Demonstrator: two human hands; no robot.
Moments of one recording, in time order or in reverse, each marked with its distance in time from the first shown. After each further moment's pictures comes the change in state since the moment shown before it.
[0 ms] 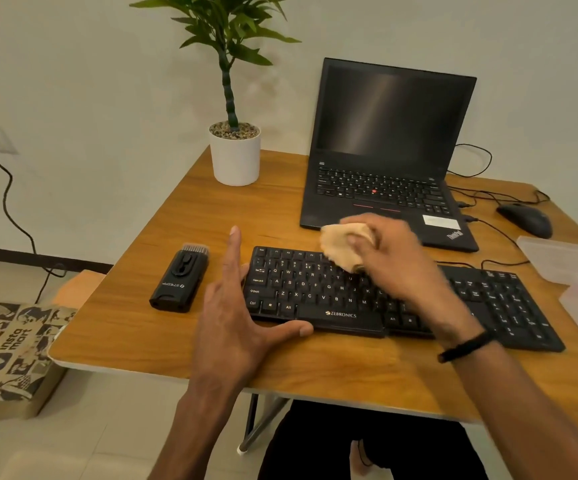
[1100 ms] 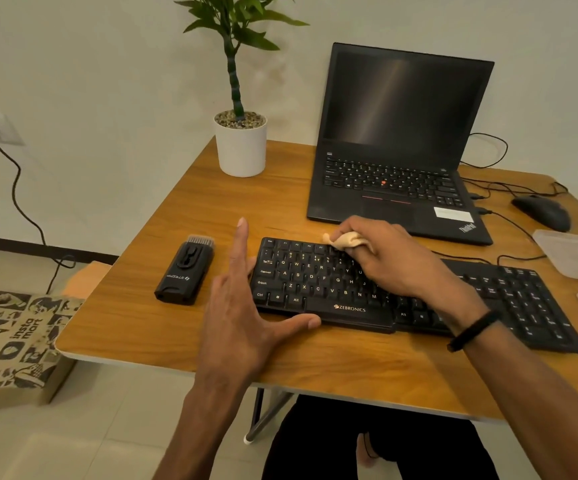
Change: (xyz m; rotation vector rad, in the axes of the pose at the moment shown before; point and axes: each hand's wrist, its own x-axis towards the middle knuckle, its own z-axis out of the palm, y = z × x) left_hand 0.000 -0.001 0.003 0.014 0.004 0.005; right_hand 0.018 0.027 0.010 -0.223 -0.240 -0.202
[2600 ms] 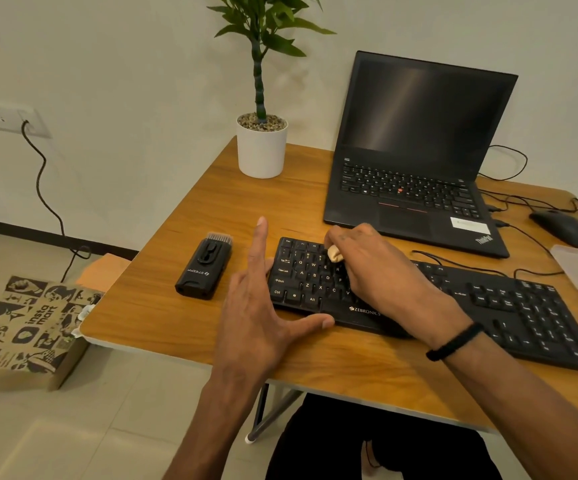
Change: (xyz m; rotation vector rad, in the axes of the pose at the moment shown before) left_hand -0.001 -0.004 0.000 0.001 0.021 0.034; right_hand 0.007 -0.035 0.030 -0.398 0.086 -0.198
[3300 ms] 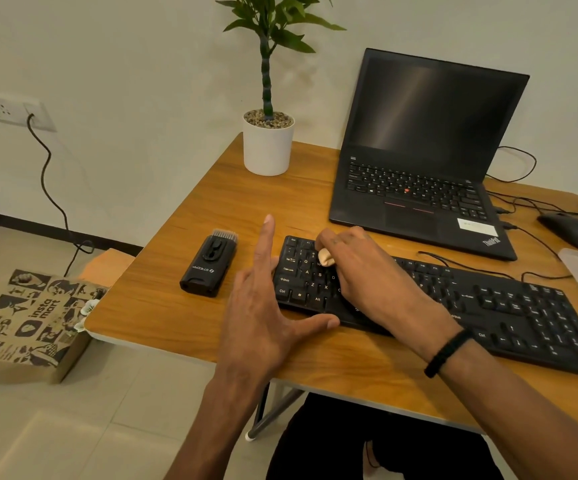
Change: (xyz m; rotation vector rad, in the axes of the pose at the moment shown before) left_hand -0.001 -0.003 0.001 -0.002 0.008 0.027; right_hand 0.003 -0.018 0.006 0.076 -0.014 -0.028
